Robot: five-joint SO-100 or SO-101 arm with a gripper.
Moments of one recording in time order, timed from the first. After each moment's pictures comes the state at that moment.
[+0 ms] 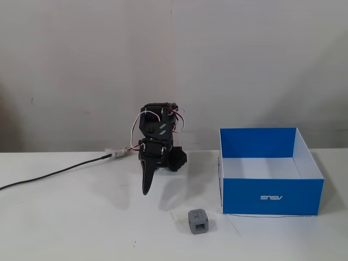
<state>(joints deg) 2.9 186.7 174.5 62.2 -6.9</state>
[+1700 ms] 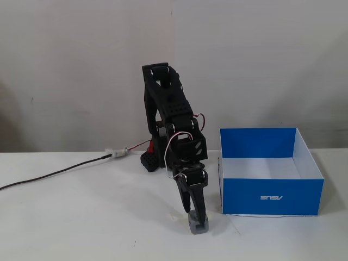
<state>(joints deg) -22.2 91.9 123.8 50.5 5.6</state>
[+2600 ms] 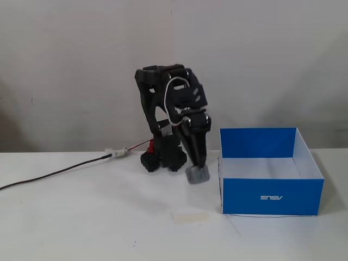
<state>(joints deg) -30.1 123.8 115.8 72.2 6.2</state>
